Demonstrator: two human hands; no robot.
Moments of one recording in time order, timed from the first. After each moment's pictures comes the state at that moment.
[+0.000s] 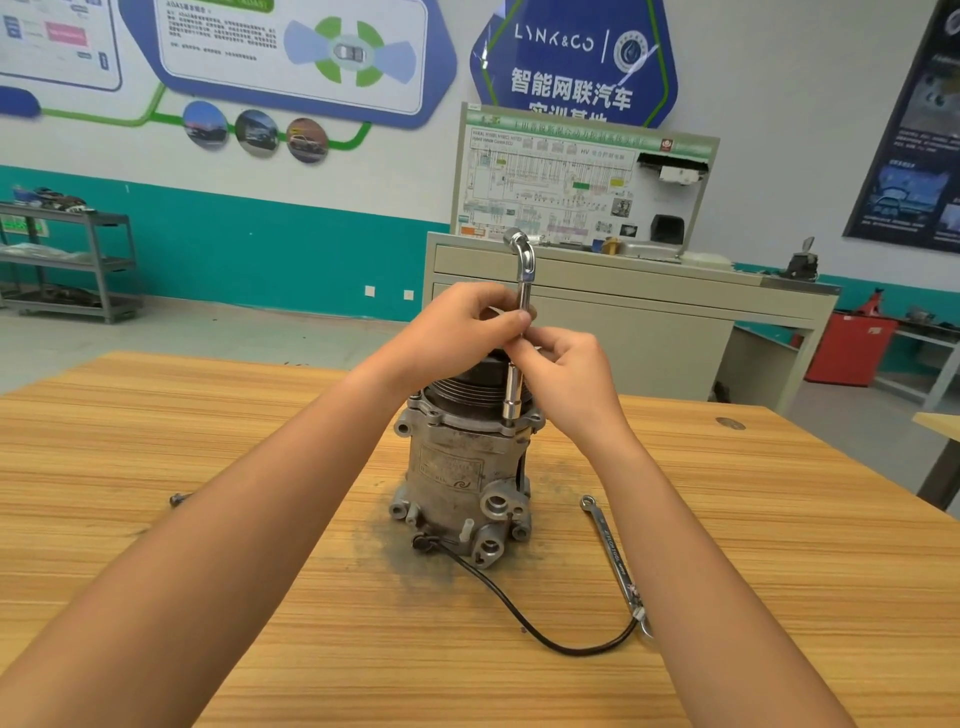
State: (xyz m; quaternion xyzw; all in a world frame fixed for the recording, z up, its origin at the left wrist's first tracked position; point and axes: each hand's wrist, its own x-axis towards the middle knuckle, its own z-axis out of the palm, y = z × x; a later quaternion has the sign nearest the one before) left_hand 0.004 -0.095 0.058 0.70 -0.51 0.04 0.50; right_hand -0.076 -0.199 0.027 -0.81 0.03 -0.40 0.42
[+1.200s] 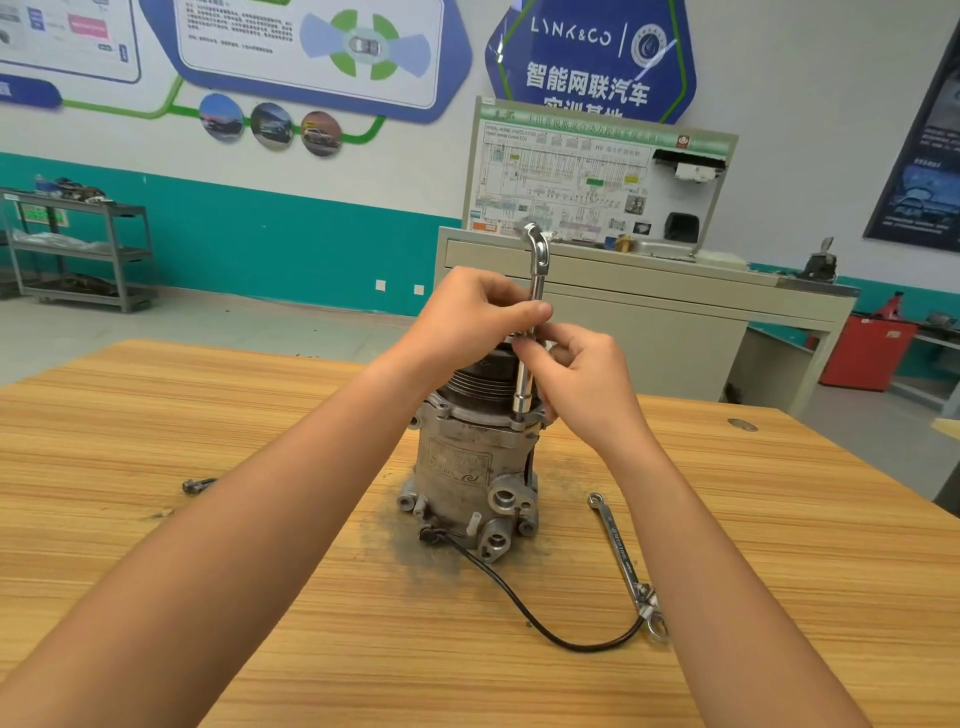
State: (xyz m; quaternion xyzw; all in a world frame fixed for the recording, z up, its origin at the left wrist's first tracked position) left_hand -0.006 -0.096 0.059 0.68 -0.44 0.05 0.58; right_hand -0.084 -0.198 0.027 -0.84 0.03 -0.39 0.37
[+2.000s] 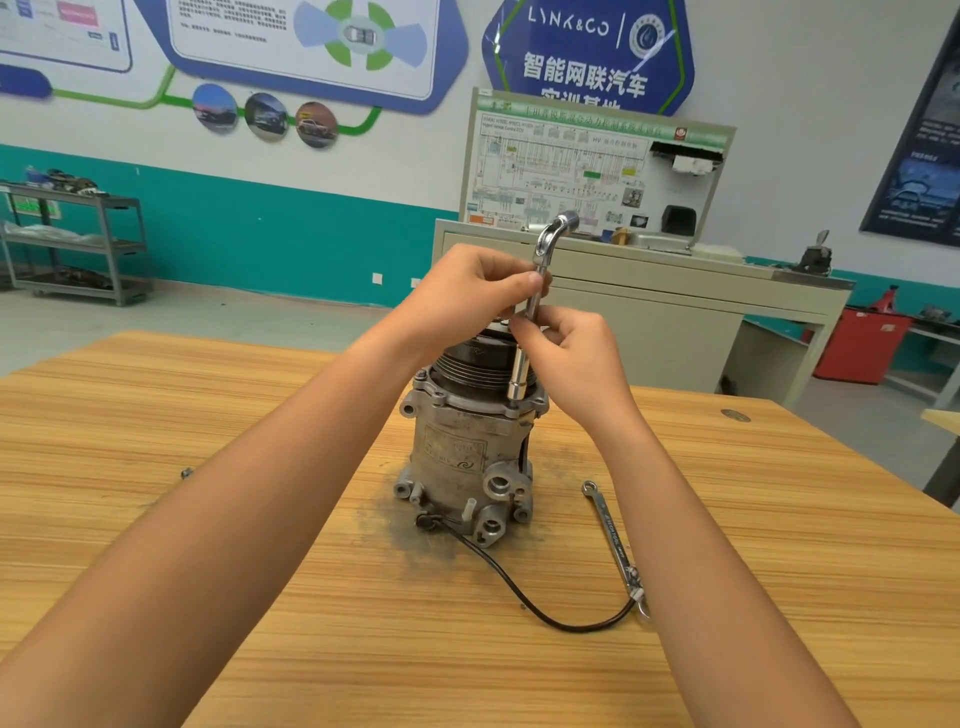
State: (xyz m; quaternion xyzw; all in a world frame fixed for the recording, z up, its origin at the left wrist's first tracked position) left_hand -0.010 -0.090 0.068 0.68 -0.46 0.02 0.57; right_hand -0.078 -0.200 0.030 -0.84 0.05 -0.41 0.35
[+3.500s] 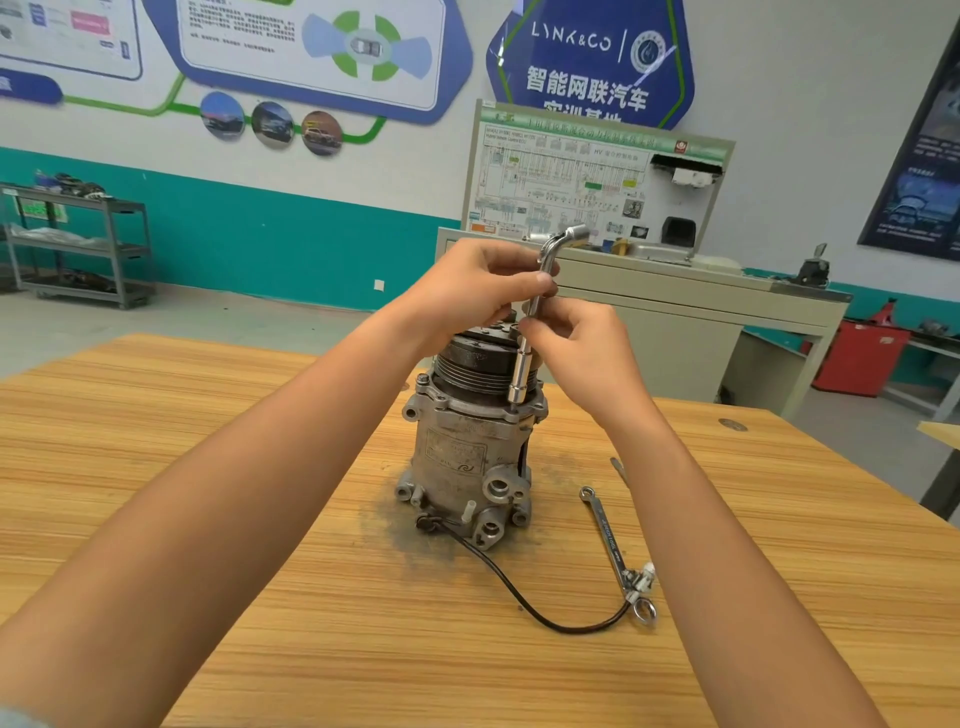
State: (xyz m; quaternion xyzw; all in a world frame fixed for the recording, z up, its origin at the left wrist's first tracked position) left_hand -0.013 -0.086 0.081 0.66 -0.46 -0.05 0.59; right_hand -0.091 -0.192 0.048 -0.85 0.05 -0.40 0.33
